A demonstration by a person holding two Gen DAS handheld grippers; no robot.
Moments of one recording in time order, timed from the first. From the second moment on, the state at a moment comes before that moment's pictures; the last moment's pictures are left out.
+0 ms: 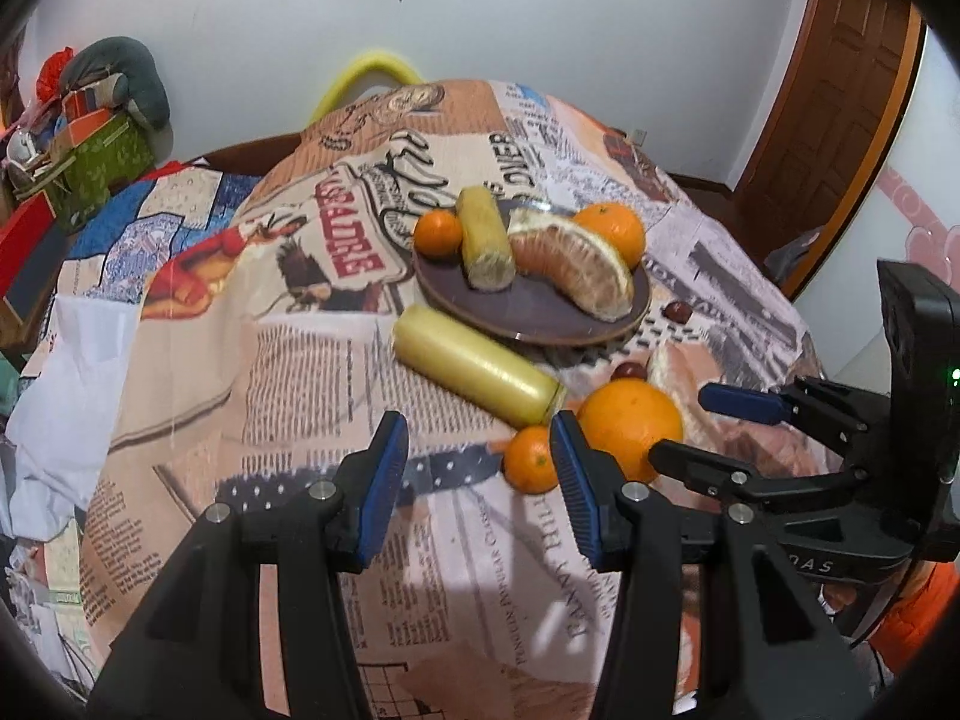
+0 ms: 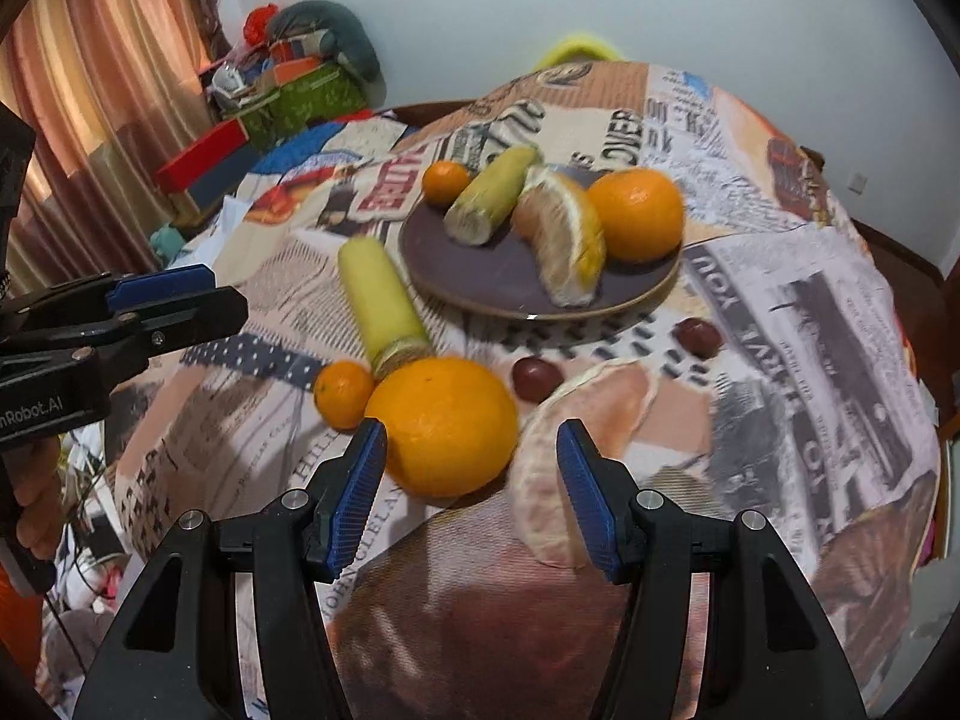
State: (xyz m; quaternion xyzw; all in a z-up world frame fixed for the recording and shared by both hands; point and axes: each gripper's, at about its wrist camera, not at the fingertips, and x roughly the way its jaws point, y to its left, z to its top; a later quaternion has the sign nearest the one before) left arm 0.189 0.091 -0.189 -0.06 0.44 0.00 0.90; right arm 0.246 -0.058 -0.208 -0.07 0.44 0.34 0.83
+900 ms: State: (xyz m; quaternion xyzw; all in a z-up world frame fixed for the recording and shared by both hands) left arm 0.186 0.089 -0.209 -0.07 0.45 -0.01 0.89; right arm 0.247 -0.038 -0.222 -0.11 0.43 0.34 0.83
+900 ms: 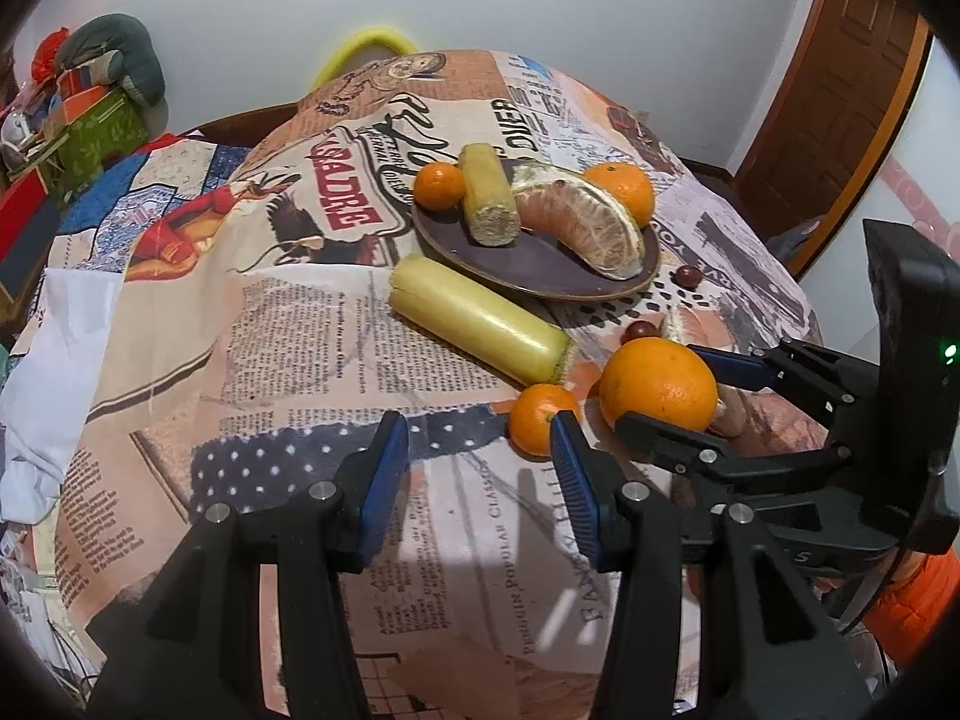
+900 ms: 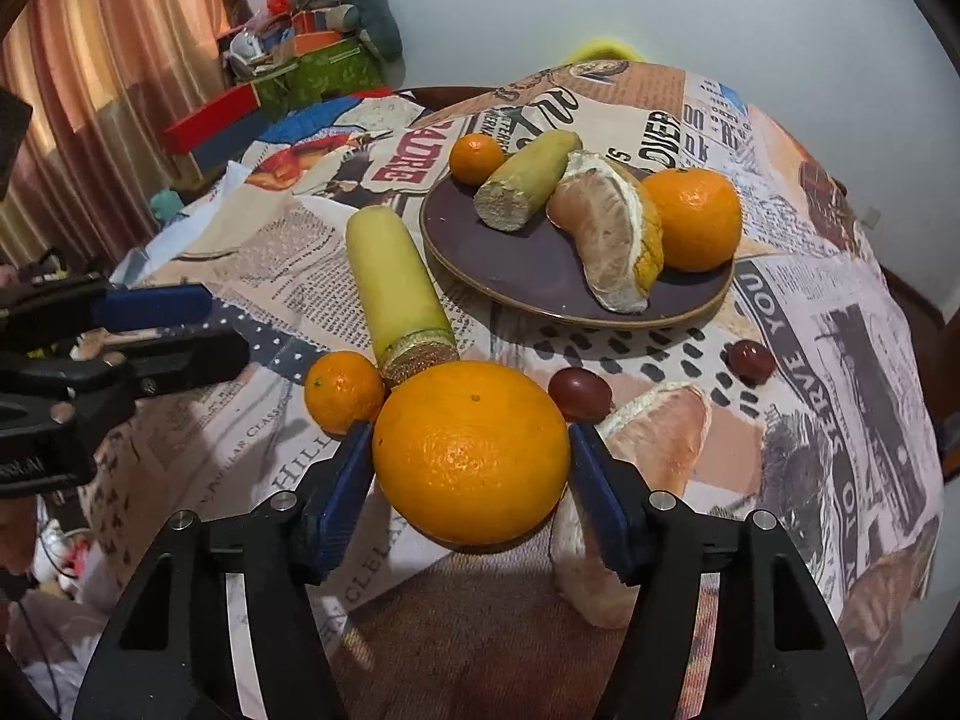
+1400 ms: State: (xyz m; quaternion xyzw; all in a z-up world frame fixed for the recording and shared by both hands) left arm 0.205 0.054 -0.232 -0.05 0.46 -0.04 0.88; right arm 0.250 -0.094 -0.192 -0.05 0.41 0.31 0.86
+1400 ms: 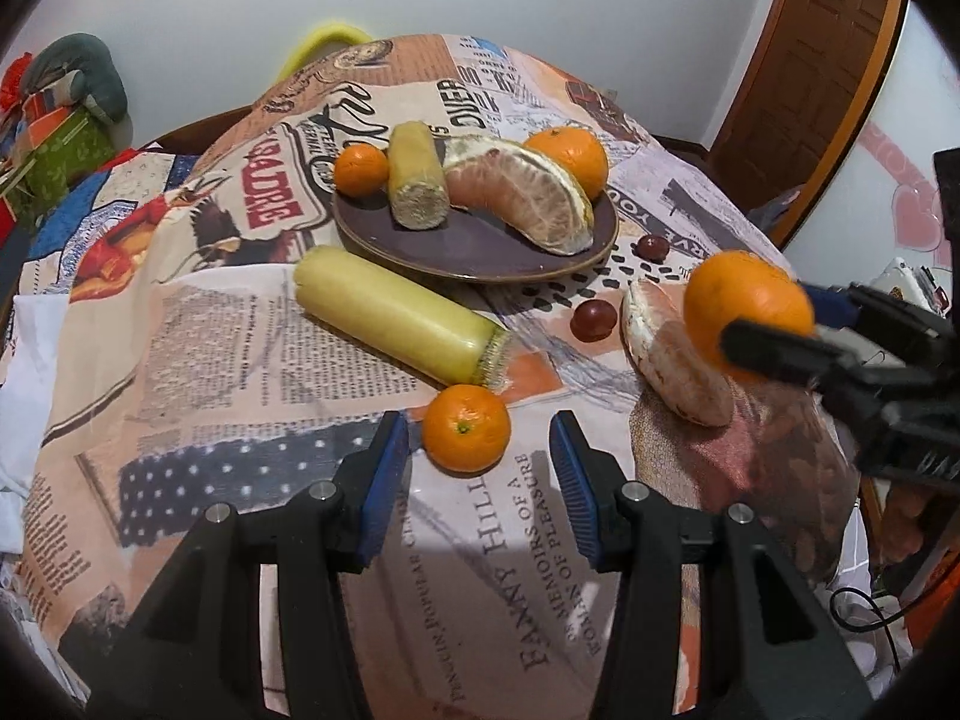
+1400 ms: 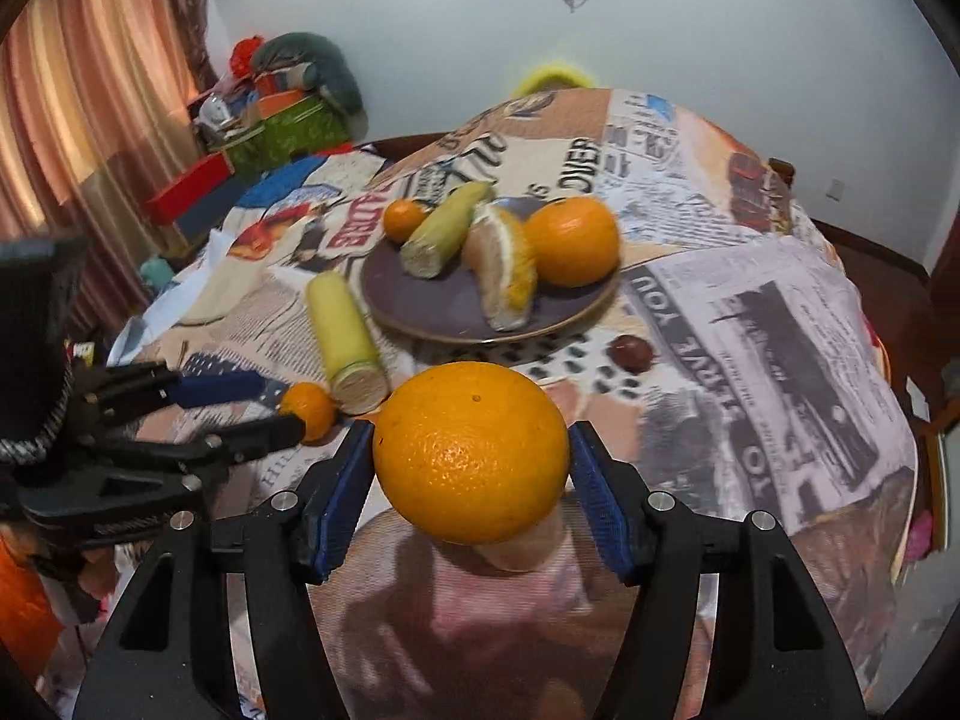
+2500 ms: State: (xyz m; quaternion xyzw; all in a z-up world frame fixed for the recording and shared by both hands) left arm 0.244 0.085 -0.181 -0.05 0.39 -0.01 0.92; right arm 0.293 -0.100 -0.151 -0.03 0.35 0.30 0.88
